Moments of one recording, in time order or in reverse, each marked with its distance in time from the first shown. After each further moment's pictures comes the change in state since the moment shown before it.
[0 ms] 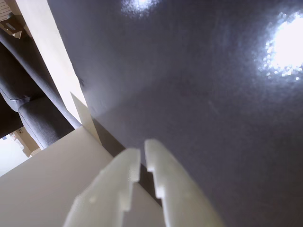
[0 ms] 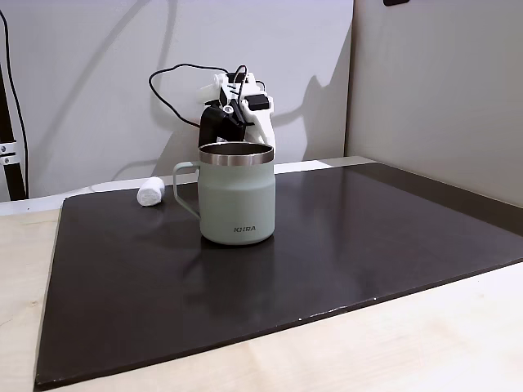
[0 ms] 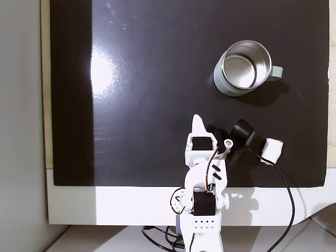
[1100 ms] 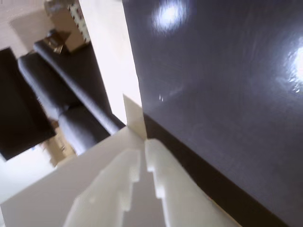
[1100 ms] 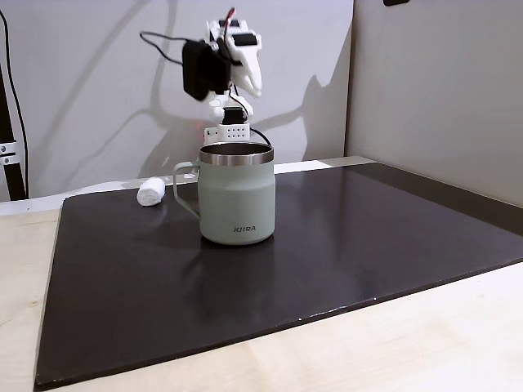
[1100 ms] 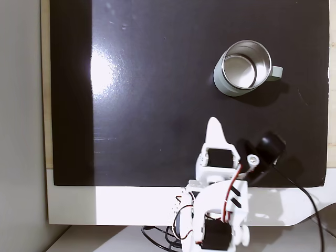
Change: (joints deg) arm 6.9 -19.4 -43.6 22.0 -3.1
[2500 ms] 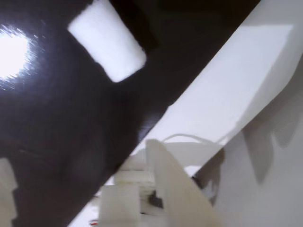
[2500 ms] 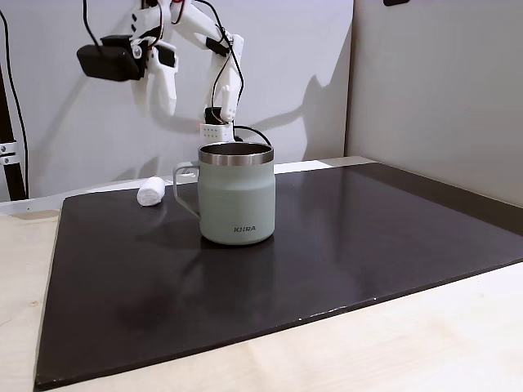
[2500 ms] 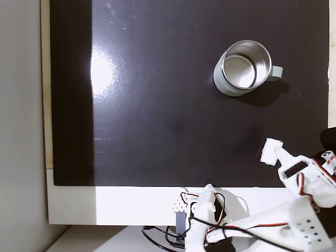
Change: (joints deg) arm 51.6 -54.0 -39.6 32.9 -97.5
